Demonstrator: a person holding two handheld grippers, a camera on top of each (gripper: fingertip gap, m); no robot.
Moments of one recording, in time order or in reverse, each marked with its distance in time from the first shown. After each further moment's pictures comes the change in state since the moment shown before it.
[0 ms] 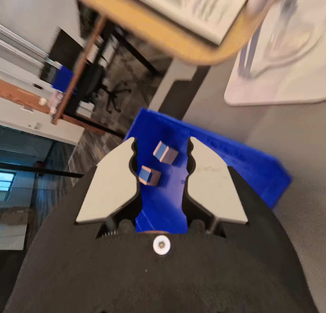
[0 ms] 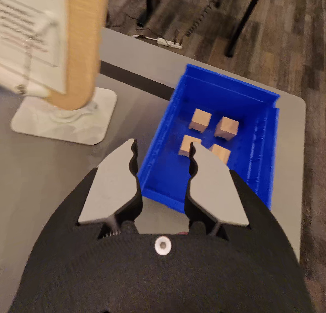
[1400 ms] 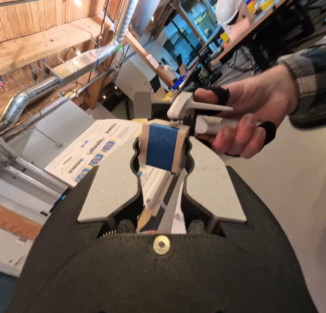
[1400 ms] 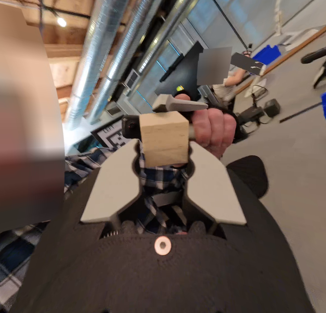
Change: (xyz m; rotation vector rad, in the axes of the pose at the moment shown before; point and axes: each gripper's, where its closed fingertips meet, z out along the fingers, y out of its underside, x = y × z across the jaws) left arm 0.128 -0.222 -0.157 0.779 0.028 0.085; right arm -0.414 -0.070 -0.105 0.162 -1.766 0.307
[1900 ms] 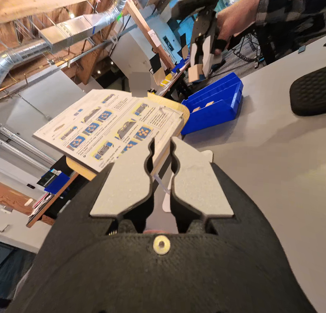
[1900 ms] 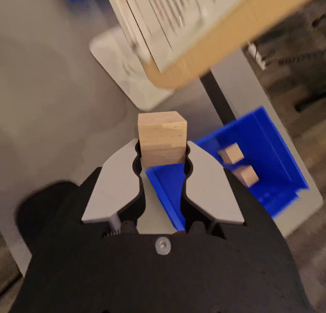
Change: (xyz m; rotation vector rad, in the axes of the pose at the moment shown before) left arm -0.009 0.044 -0.021 -0.105 -0.008 -0.109; right arm 0.003 -0.046 -0.356 -0.736 1.275 -0.534
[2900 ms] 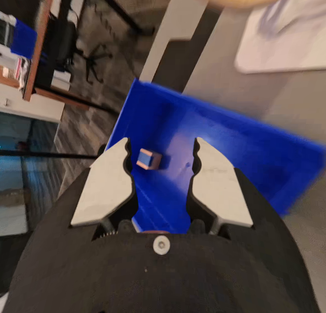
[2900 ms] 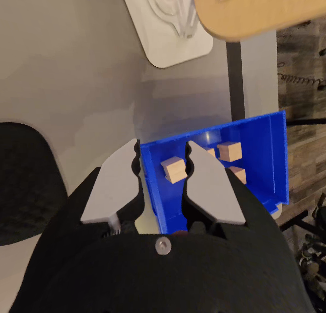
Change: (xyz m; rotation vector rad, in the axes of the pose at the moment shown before) left arm -0.138 0.263 -0.006 -0.872 0.029 -0.005; right arm -0.008 0.068 0.025 -0.169 -0.007 -0.341
